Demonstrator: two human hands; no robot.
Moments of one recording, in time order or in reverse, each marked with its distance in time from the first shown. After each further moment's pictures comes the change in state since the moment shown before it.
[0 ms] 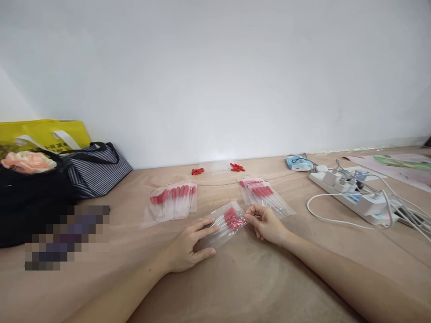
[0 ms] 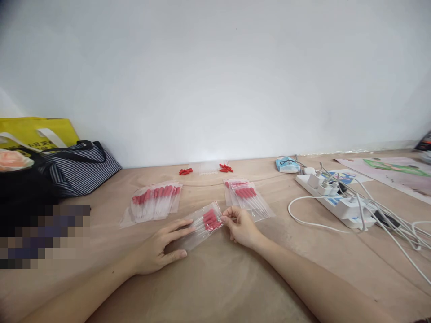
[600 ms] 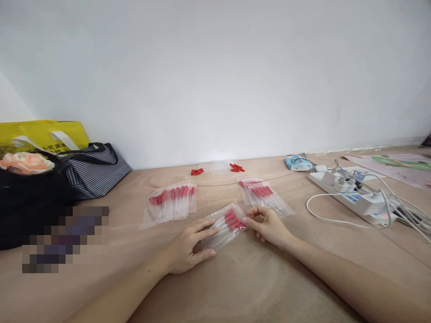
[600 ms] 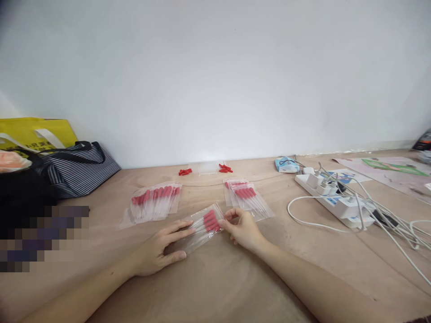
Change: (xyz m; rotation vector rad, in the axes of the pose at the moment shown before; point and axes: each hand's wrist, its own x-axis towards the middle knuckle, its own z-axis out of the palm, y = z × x) left_hand 0.000 -0.003 0.000 -0.020 0.010 0.032; right_hand -0.006 -0.001 -0.001 -0.021 0.104 0.084
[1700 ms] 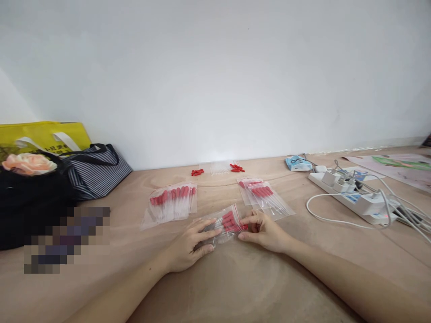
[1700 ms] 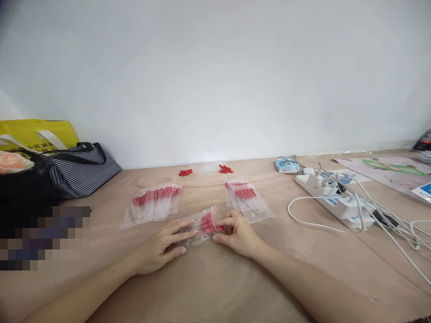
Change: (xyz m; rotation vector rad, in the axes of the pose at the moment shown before) left_hand 0.002 0.005 -0.005 0.024 -0.046 0.000; right_hand 0.000 0.004 -0.004 -0.235 -0.189 -0.338
